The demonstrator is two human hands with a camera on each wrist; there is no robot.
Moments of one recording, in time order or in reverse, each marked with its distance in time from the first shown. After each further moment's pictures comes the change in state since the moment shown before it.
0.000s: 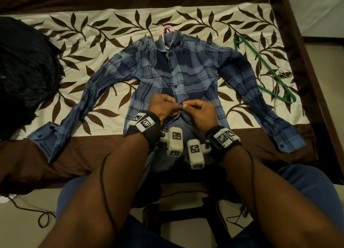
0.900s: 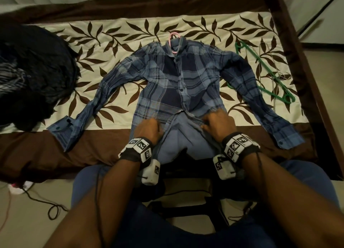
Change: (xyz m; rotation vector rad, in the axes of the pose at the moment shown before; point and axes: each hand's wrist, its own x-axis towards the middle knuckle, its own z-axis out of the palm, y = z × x) left_hand -0.052 -0.072 -0.054 1.036 0.111 0.174; right_hand -0.039 -0.014 -0.059 -1.380 -0.271 -0.315
